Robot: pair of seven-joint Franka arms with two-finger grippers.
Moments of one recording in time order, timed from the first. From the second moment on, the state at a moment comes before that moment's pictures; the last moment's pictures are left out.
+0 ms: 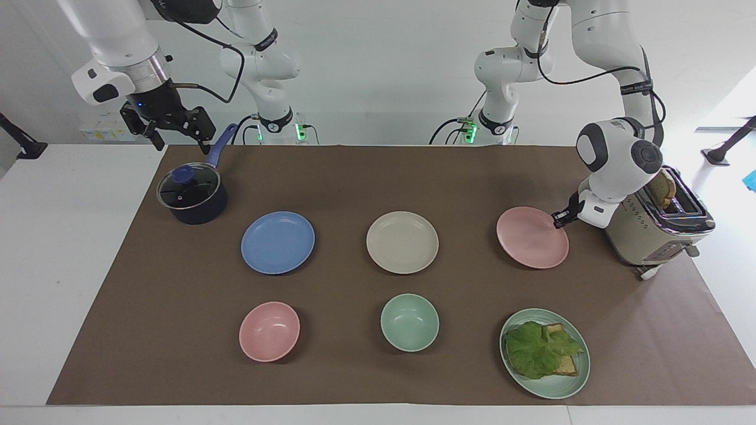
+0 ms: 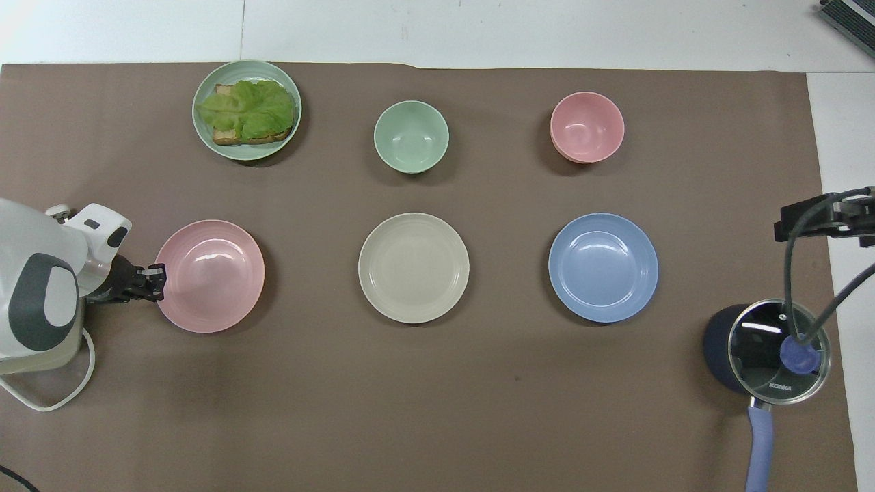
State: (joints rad) left arm 0.05 0.12 0.04 -2.19 -0.05 2.14 -0.14; right arm -0.05 -0.01 0.02 -1.52 -0.03 1.48 0.06
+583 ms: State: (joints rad) left arm -0.06 0.10 0.01 -1.86 -0.18 1.68 -0.35; right arm -0.05 -0.01 0.02 -1.52 -0.03 1.48 0.06
